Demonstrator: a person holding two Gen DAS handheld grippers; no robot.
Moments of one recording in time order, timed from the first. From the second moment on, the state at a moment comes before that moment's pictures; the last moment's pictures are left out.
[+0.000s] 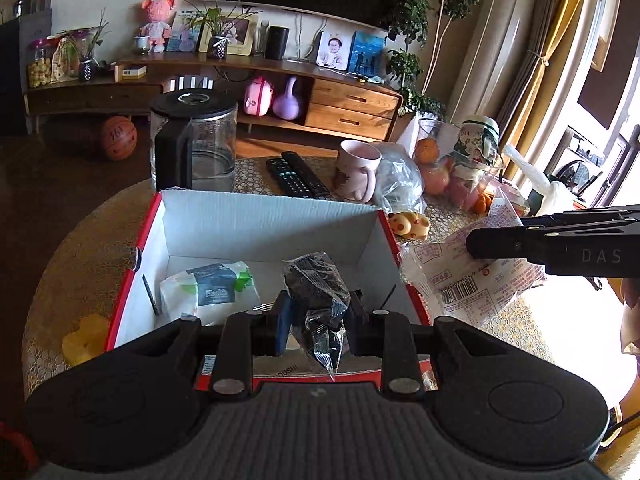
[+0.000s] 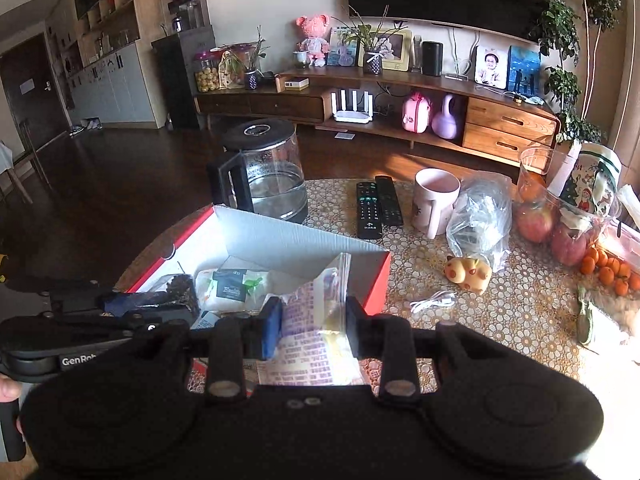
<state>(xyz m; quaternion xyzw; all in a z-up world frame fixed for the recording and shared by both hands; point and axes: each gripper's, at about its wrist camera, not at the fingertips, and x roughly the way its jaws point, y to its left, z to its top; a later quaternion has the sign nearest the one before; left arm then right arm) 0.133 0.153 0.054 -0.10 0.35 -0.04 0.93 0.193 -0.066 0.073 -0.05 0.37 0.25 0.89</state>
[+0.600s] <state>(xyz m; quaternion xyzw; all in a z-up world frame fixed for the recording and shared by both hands) 0.191 0.196 0.000 -0.08 0.37 0.00 0.93 0.255 -0.009 0.008 -0.03 0.42 0.23 0.88</state>
